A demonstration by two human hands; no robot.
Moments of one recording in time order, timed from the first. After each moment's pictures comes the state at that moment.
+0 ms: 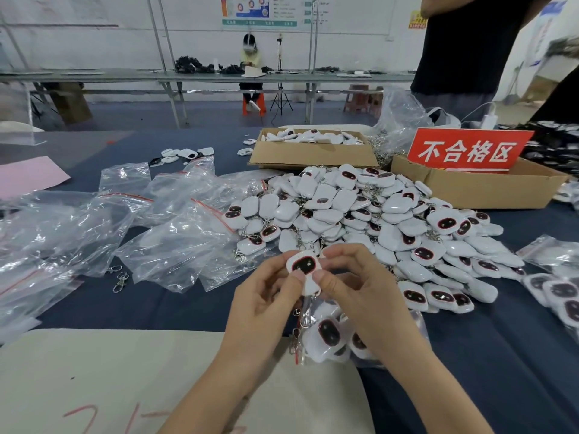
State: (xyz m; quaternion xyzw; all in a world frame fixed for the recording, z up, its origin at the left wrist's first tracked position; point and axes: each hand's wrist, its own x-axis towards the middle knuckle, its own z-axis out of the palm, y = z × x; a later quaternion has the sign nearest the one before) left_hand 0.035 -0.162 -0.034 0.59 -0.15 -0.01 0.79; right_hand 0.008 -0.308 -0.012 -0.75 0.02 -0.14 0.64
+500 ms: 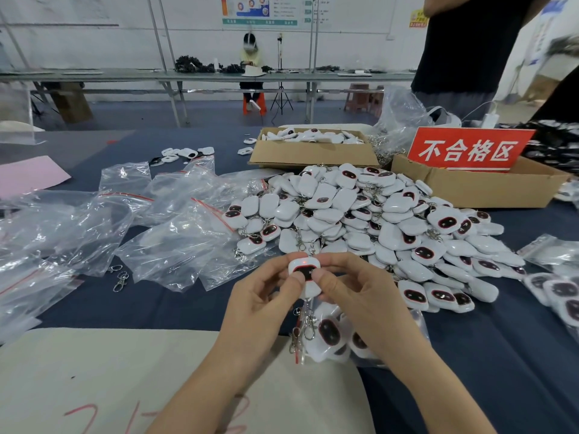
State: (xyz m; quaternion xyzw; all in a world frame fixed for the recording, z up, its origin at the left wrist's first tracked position) left_hand 0.036 -0.156 -0.030 0.60 -0.17 -0.02 0.78; right_hand 0.004 -0.308 -0.009 -0.74 0.01 -0.10 0.66
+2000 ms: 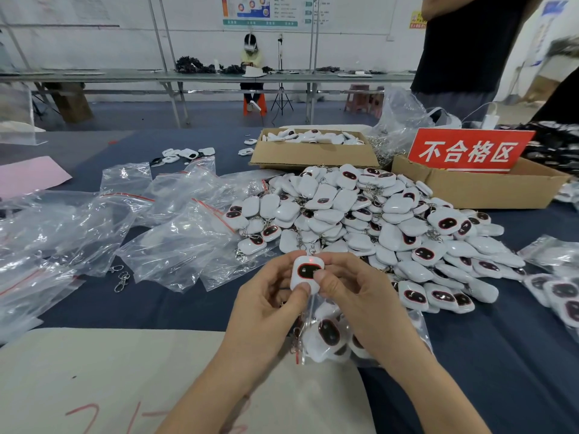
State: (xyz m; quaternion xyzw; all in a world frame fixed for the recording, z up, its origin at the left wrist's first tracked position) left_hand 0.038 -0.157 -0.040 0.64 -0.18 -0.01 0.74; right_hand 0.009 -0.309 -0.019 -0.77 0.01 -0.11 0.63
